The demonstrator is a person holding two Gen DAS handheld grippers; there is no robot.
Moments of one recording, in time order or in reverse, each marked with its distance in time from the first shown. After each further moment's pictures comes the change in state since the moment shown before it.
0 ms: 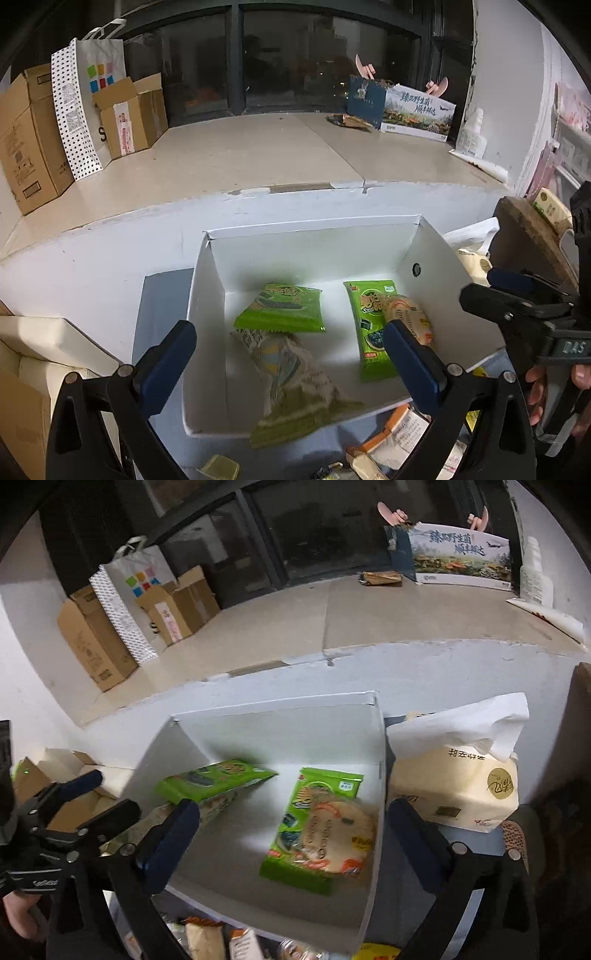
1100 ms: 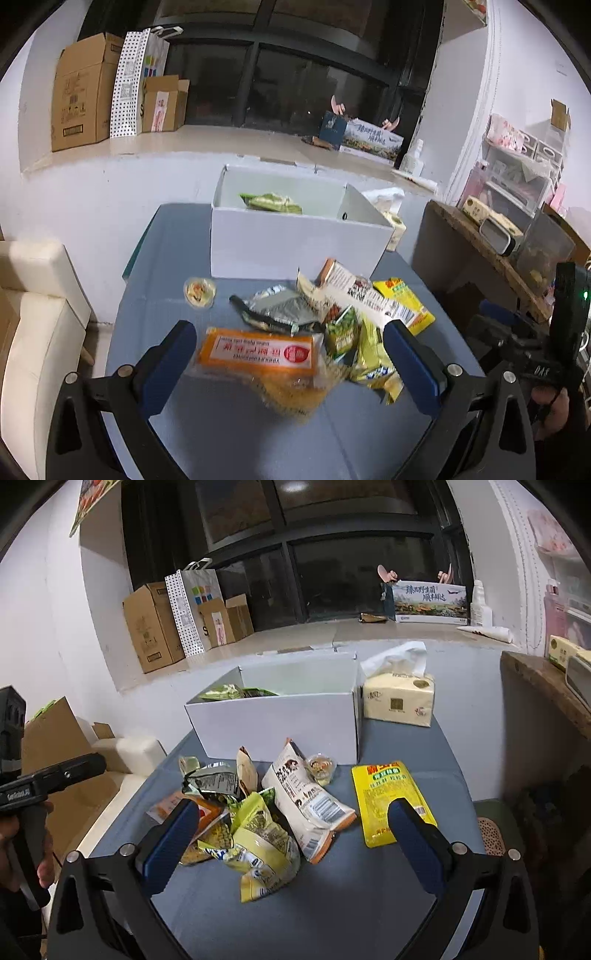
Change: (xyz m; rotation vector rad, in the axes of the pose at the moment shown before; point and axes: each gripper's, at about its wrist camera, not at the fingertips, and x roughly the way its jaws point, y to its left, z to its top) left arm -0.169 0.006 -0.215 -0.112 -0.147 -0.159; right arm -0.164 0.044 -0.224 -0.104 -0.201 -0.056
